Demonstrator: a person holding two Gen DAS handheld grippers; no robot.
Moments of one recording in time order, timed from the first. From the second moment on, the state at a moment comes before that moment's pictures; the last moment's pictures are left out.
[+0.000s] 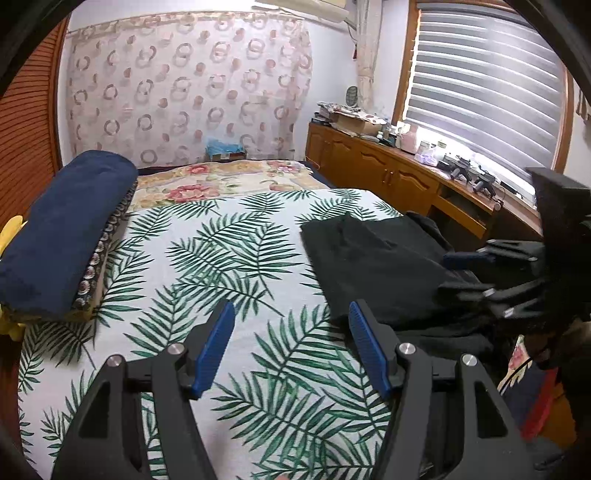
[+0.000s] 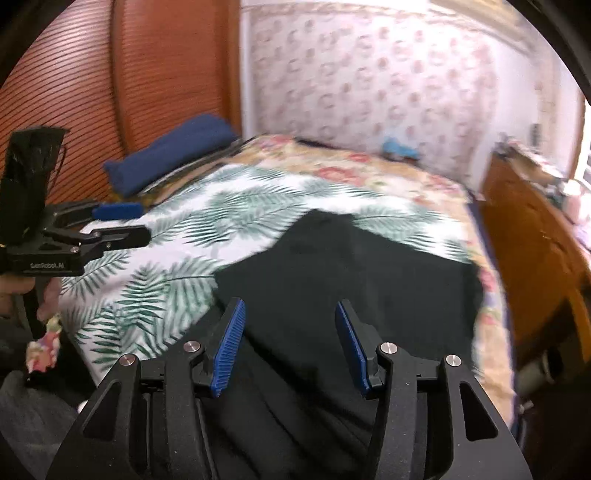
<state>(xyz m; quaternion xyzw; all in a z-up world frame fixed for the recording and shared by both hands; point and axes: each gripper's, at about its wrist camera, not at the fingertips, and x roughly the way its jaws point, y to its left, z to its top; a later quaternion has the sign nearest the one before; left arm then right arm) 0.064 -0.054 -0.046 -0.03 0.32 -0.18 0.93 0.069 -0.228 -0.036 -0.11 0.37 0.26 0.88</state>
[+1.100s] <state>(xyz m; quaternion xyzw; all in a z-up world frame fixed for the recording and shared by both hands) 0.057 -0.050 -0.053 -0.04 0.33 -0.19 0.92 0.133 -0.245 -0.010 -0.08 0.34 0.26 0.90</state>
